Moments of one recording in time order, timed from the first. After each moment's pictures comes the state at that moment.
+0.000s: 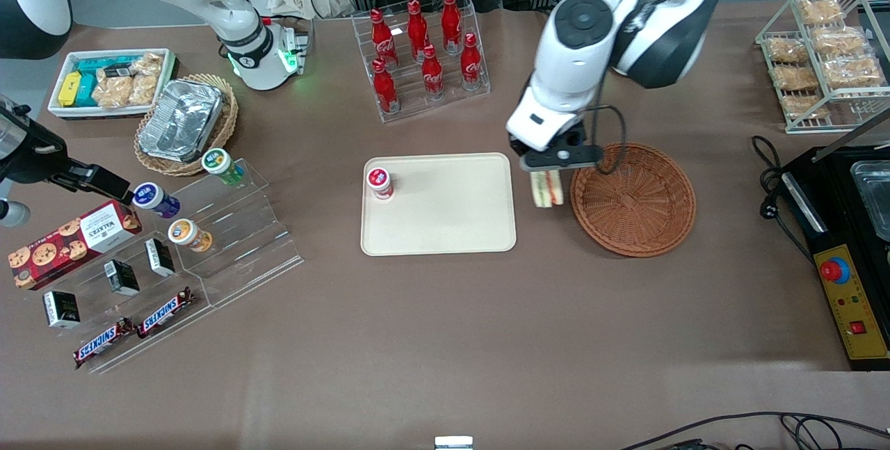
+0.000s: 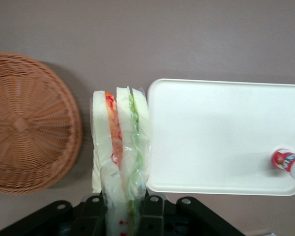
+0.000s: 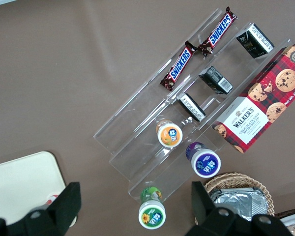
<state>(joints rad) -0.35 0.11 -0.34 -1.88 0.03 2.00 -0.76</state>
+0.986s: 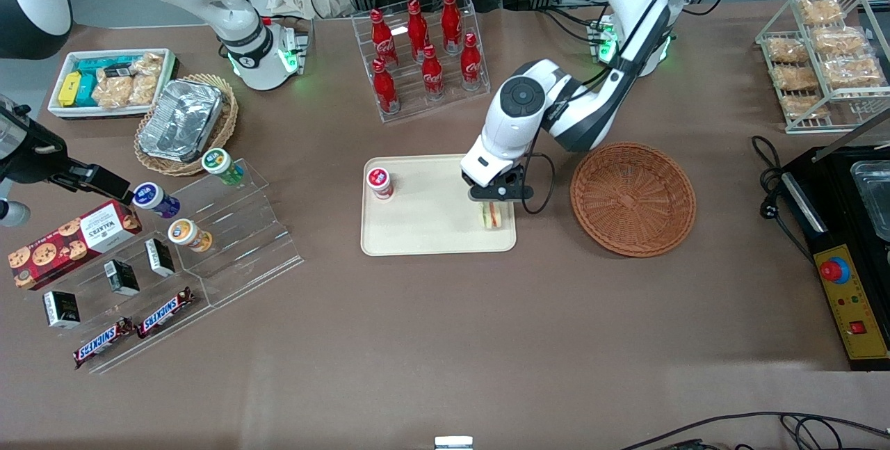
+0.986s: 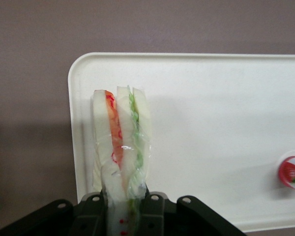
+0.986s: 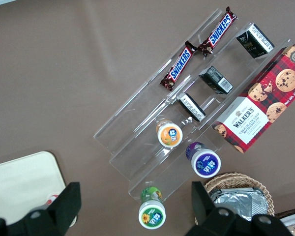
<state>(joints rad) -0.44 0.39 -0.33 -2.03 0.07 2.48 -0.80</state>
